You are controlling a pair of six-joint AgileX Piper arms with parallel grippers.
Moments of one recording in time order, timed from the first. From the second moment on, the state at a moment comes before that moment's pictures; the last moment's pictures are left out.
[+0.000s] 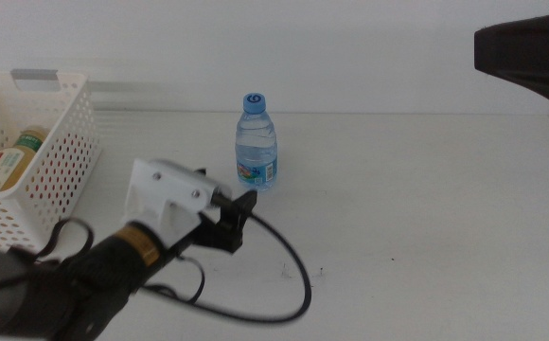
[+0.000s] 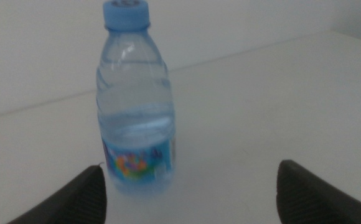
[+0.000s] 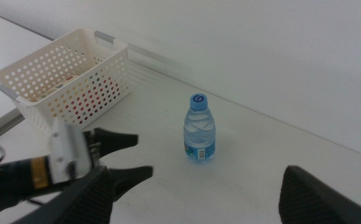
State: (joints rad) left arm -0.45 1.72 -0.47 0.15 -0.95 -0.14; right arm 0.66 0.93 -1.22 -0.05 0.77 0.09
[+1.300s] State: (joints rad) left arm -0.36 2.30 -1.11 0.25 -0.94 -0.26; right arm 0.66 0.93 -1.22 -0.05 0.77 0.09
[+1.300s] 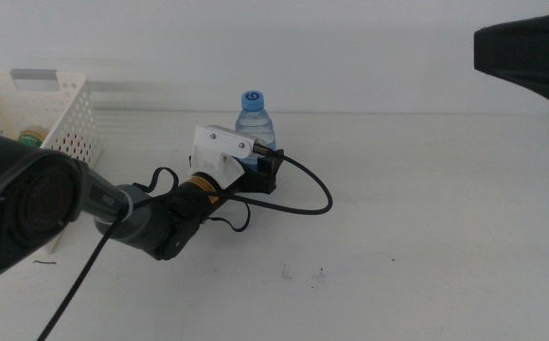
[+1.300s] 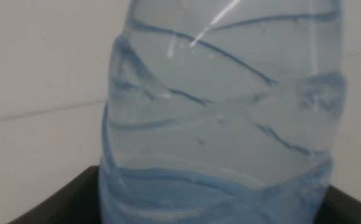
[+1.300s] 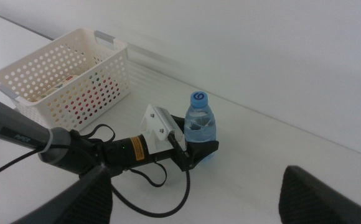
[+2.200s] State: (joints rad) left arm -0.23 1.54 -1.28 0.09 0.47 -0.02; right arm 0.66 0.93 -1.22 -0.05 0.77 0.09
